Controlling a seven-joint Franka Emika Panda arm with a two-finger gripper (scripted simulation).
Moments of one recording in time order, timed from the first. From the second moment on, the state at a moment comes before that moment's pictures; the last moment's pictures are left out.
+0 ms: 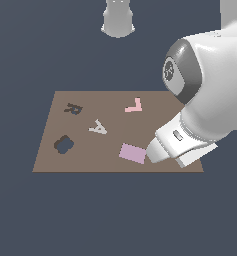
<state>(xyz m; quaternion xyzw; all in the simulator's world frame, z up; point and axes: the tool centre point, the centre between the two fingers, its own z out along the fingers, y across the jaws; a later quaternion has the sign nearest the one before) 0.075 0.167 0.030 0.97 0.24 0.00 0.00</state>
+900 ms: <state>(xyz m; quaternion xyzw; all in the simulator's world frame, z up) 0.078 0.164 0.033 0.97 0.23 0.00 0.00</state>
